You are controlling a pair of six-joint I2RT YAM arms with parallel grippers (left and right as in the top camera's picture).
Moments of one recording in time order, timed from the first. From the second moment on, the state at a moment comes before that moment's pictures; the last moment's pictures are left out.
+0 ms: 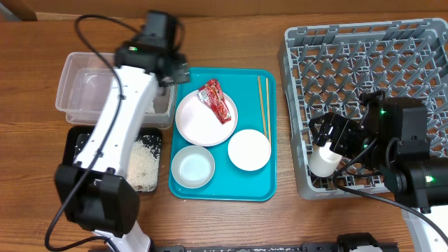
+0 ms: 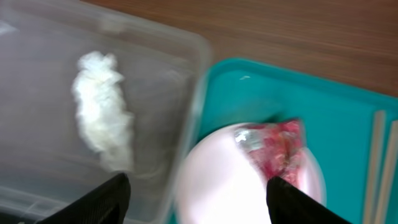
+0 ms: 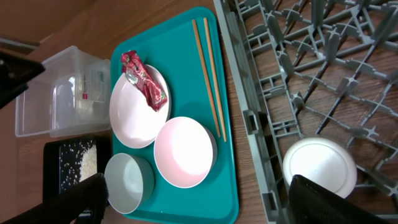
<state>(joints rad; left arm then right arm) -0.26 1.84 1.73 -0.98 -0.17 -0.43 0.08 1.00 1.16 -1.06 -0.30 0.49</state>
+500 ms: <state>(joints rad) -0.40 2.21 1.71 -0.82 -0.07 -0.61 0.08 1.04 1.16 -1.06 -0.30 0.49</state>
